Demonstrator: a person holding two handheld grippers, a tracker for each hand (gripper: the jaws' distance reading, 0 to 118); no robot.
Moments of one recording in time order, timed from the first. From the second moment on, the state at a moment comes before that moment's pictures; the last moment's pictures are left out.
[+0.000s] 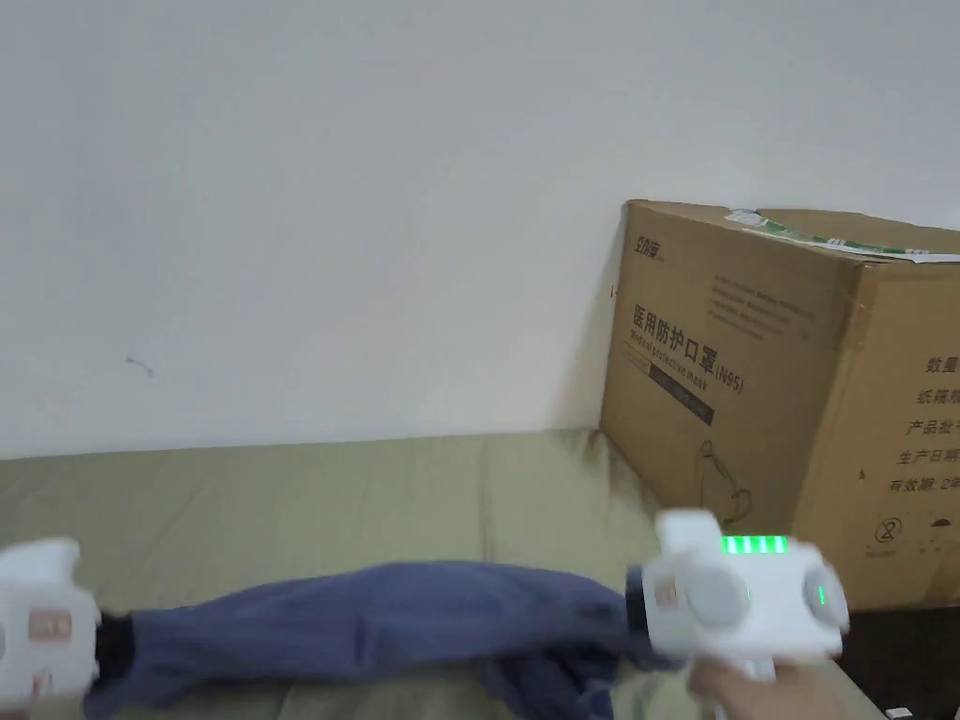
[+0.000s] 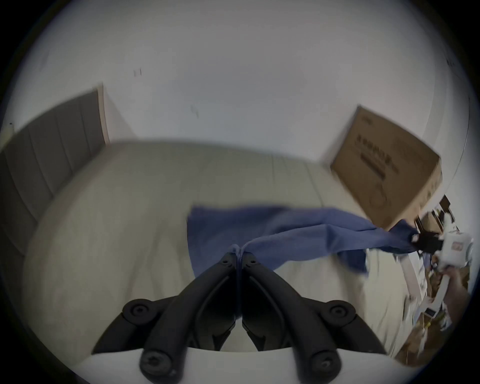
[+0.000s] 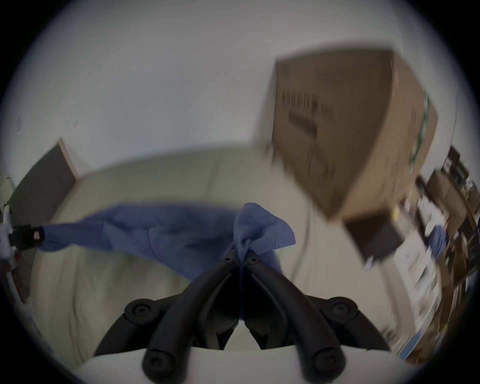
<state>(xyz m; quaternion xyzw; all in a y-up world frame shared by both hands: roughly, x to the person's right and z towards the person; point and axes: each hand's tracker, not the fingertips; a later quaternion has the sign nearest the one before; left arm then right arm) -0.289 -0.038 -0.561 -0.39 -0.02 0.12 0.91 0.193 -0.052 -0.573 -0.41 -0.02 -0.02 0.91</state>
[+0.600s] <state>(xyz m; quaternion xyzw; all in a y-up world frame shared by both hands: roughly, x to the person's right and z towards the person) -0.332 -0.114 -0.232 -0.45 -0.06 0.11 0.88 0.277 -0.124 -0.238 -0.50 0.07 0.00 0.86</state>
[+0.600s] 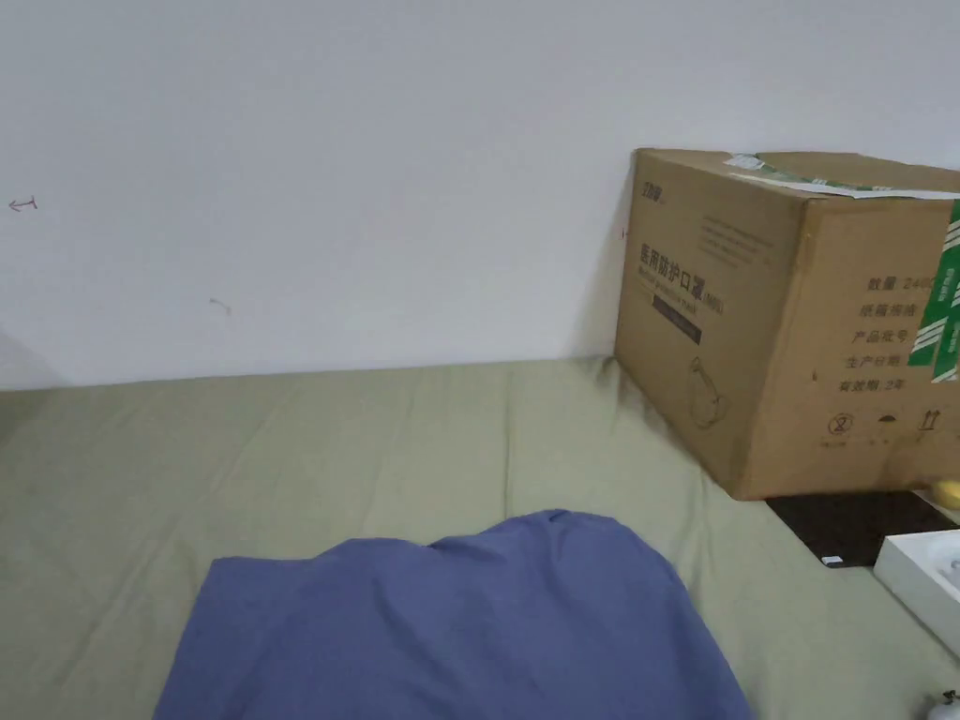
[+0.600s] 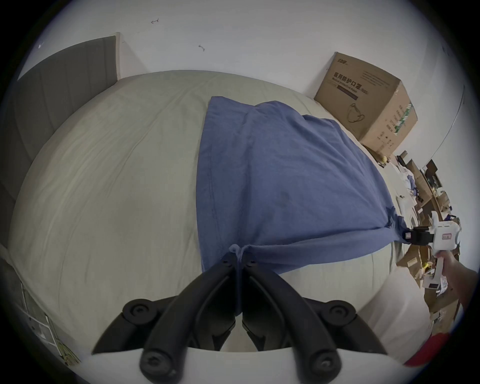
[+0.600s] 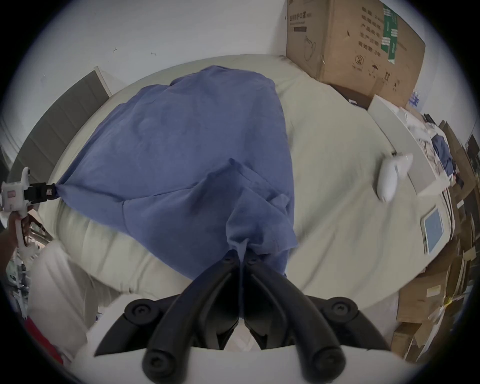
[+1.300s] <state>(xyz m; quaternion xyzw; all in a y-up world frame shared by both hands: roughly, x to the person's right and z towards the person) -0.260 0.018 -0.144 -0.13 -0.03 0.06 0.99 0.199 0.002 -0.166 -0.12 0.08 -0.09 0.99</state>
